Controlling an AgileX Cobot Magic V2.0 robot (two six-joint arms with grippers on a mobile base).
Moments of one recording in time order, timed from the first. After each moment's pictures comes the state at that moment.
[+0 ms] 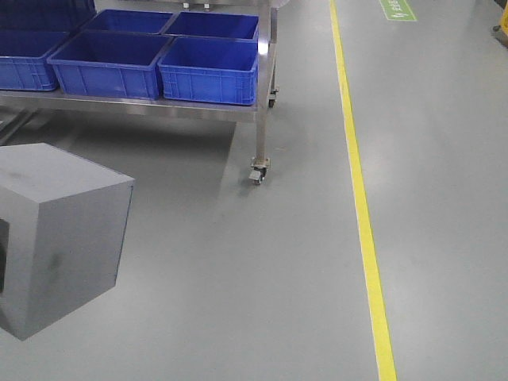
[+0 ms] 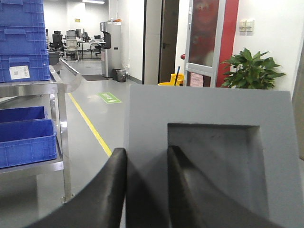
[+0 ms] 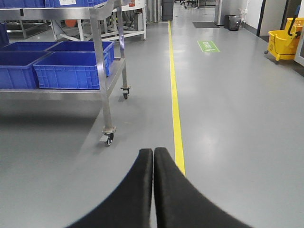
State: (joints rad) left arm -0.54 0.37 -0.49 0.08 0.17 -0.20; right arm -0.08 -0.01 0.03 0.01 0.22 0.01
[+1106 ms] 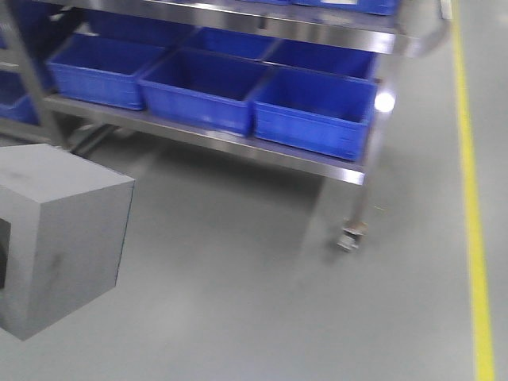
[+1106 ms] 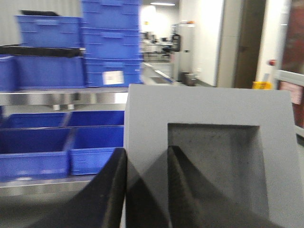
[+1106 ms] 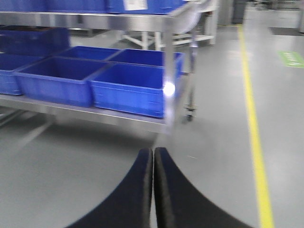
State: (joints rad) left arm -0.54 0.37 -0.49 0.08 0.17 -0.20; right arm -0.08 -0.01 0.03 0.01 0.22 0.01
